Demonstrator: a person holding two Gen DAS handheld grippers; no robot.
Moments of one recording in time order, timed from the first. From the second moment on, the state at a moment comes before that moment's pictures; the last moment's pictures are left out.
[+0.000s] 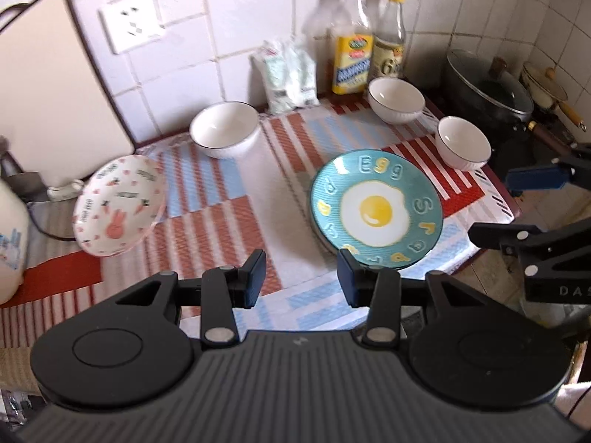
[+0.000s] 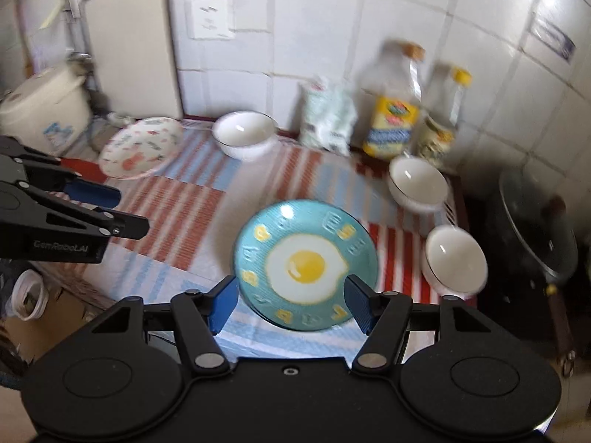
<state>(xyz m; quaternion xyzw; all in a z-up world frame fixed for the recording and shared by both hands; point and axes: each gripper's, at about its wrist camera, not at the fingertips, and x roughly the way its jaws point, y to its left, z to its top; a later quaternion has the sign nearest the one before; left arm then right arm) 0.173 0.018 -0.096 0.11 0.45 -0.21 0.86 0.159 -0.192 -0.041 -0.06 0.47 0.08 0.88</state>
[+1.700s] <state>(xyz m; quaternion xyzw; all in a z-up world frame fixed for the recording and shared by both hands) 0.357 0.258 -0.197 -0.05 0.43 0.00 0.90 0.368 0.020 -0.154 0.01 0.41 0.26 0.87</state>
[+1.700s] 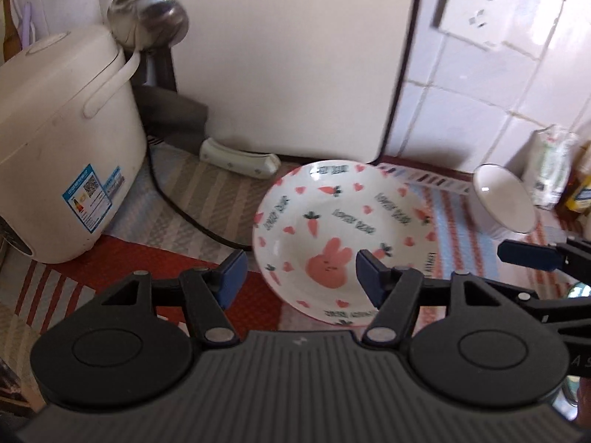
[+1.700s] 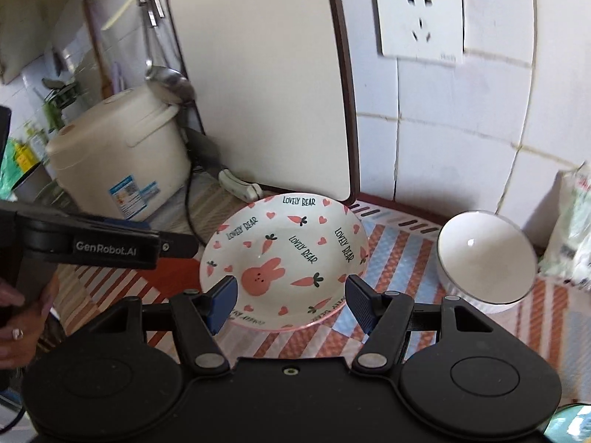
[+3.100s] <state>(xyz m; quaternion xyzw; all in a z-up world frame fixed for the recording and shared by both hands) 0.403 0.270 -0.294 -0.09 0.46 0.02 0.89 0.428 0.028 -0.262 0.09 0.44 0.21 0.87</state>
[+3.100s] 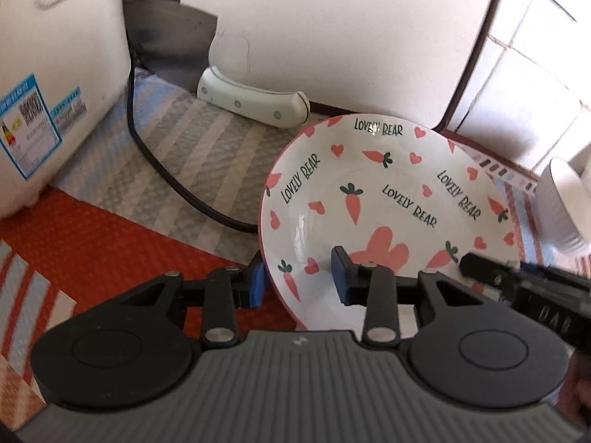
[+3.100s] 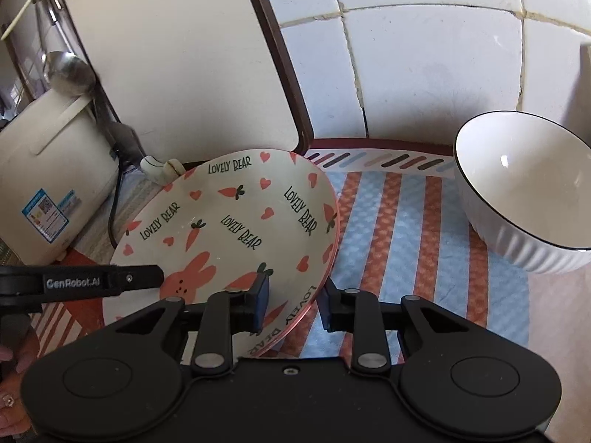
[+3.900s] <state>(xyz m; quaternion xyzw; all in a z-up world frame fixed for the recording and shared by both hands) 0.344 0.198 -0.238 0.02 0.46 0.00 0.89 0.366 -0.029 -0.217 0.10 0.45 0.21 0.86</state>
